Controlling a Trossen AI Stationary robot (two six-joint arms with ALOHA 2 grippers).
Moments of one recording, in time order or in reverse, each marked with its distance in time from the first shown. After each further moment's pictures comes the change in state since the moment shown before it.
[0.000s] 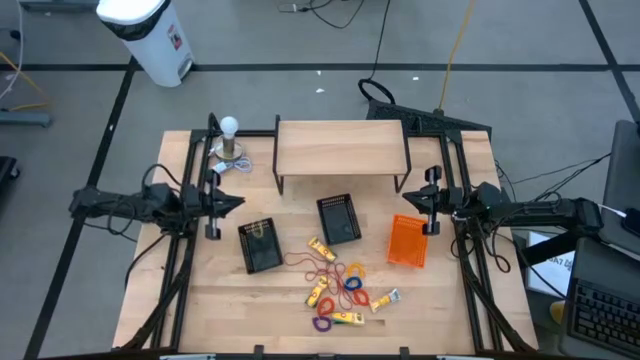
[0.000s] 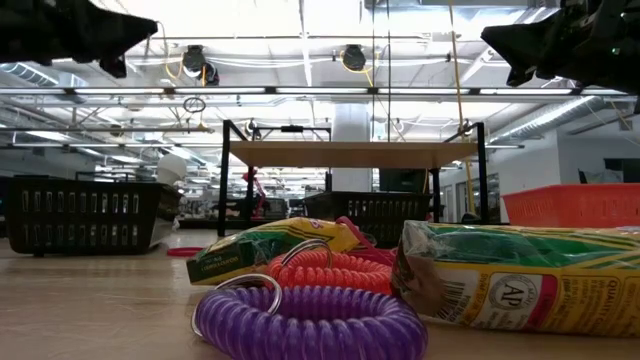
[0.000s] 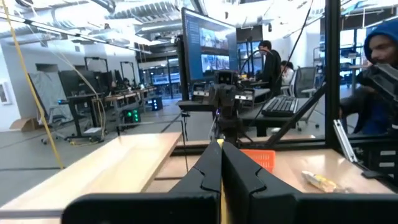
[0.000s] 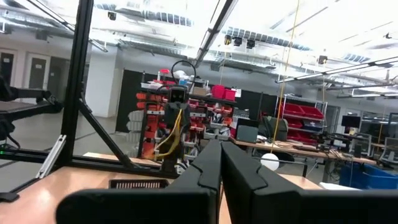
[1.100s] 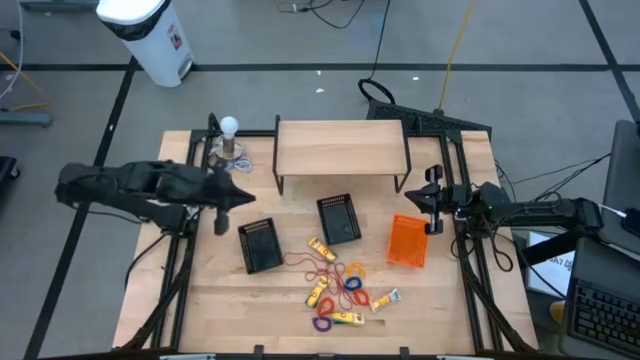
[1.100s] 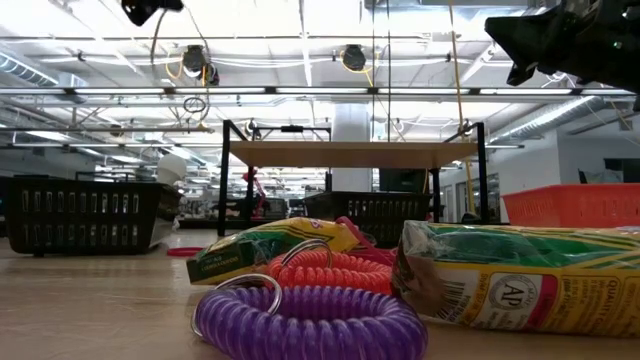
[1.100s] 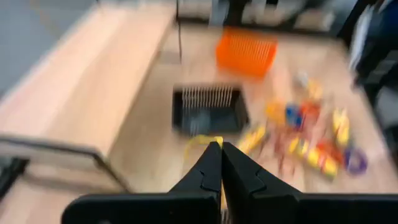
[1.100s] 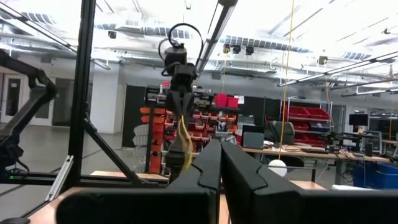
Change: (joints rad) left arm 0.000 0.704 0.903 -0.982 -0.016 -0.333; right arm 0.000 0.000 0.000 0.045 0.000 0.079
